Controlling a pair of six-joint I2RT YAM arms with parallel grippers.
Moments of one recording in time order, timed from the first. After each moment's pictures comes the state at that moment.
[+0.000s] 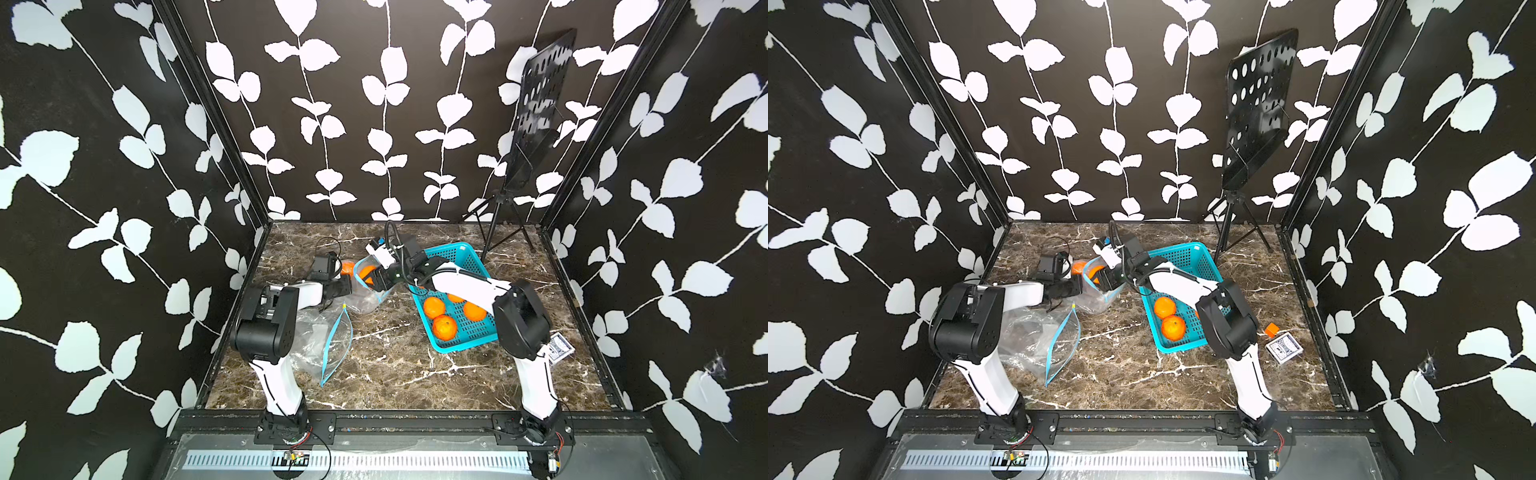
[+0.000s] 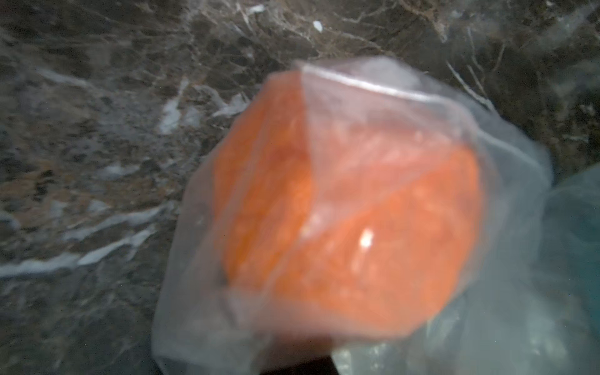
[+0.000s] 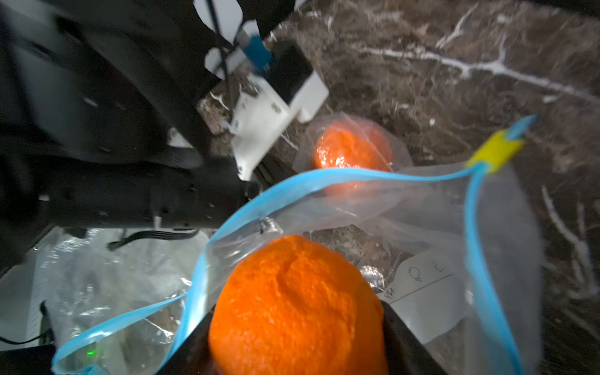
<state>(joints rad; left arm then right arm) -0.18 1.83 0.94 0.00 0.15 -0.29 0.73 2.05 1.63 -0.20 -0.45 0.11</state>
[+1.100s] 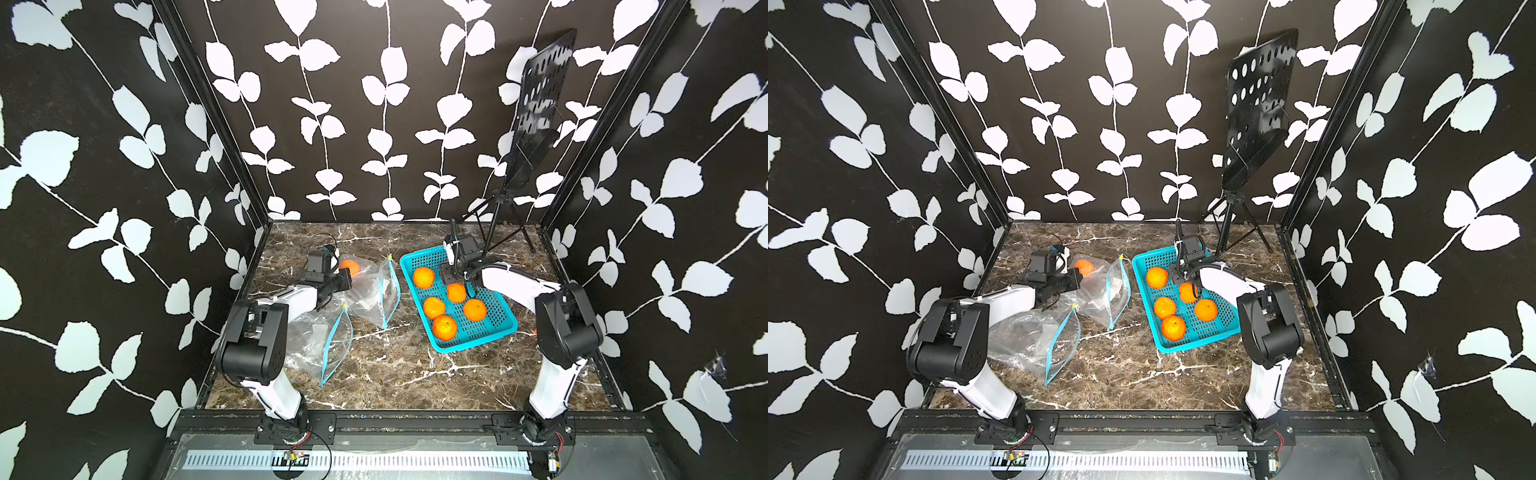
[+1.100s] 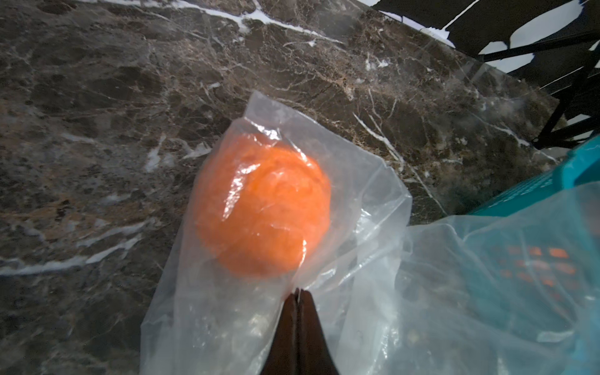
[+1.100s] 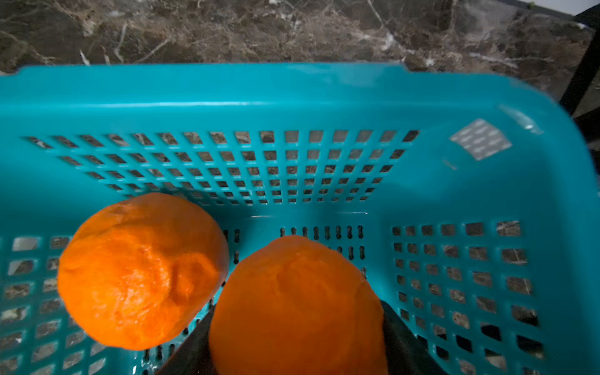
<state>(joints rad) -0.19 1.67 0.88 0.06 0.26 -0.33 0.42 1.87 1.31 -0.35 0.10 0.06</state>
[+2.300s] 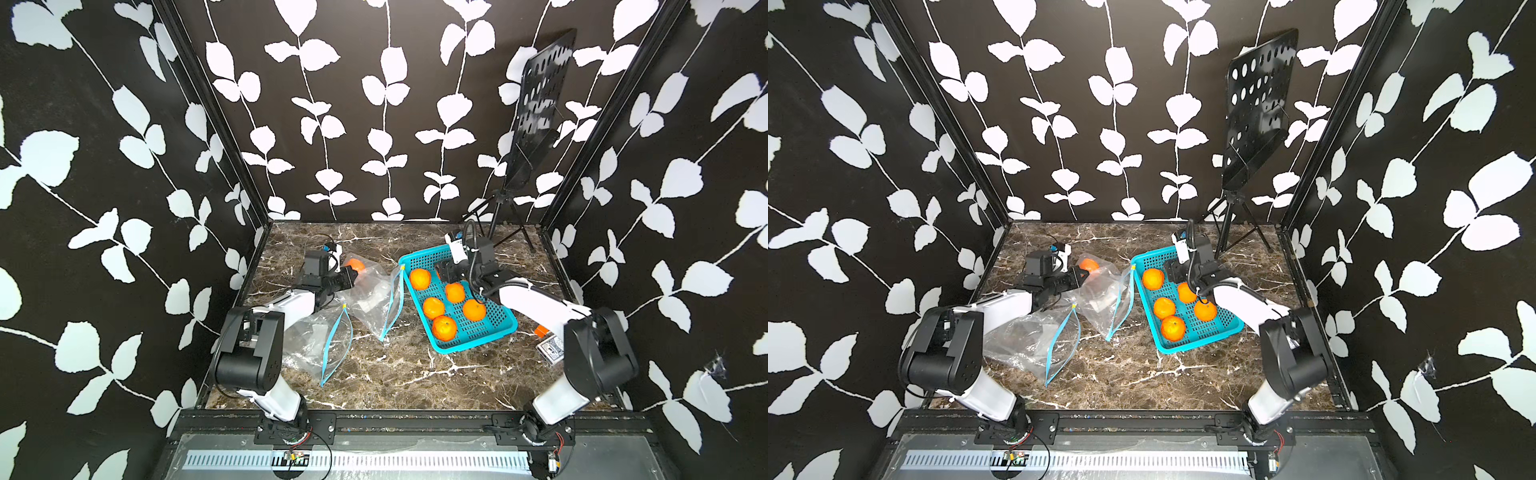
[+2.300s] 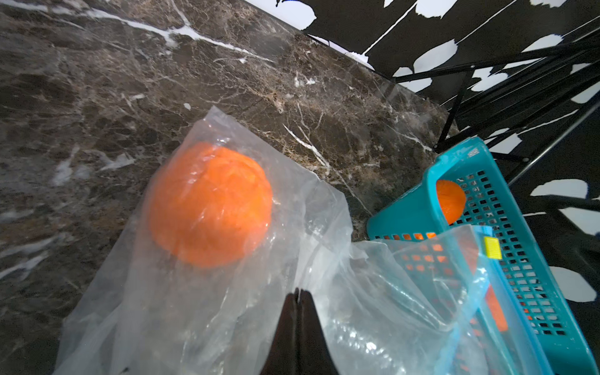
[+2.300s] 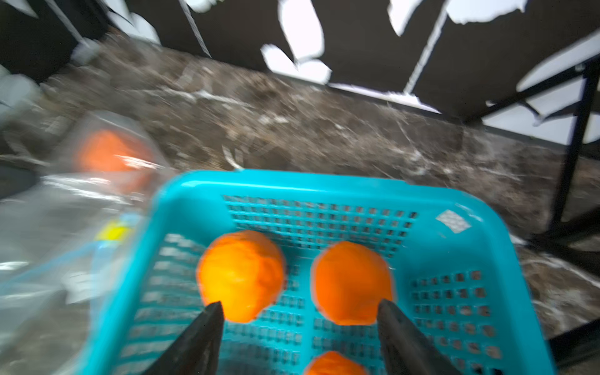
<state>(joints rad) -0.19 1.60 0.83 0.15 0.43 -0.41 0.46 1.57 1.05 -0.02 -0.14 0.02</state>
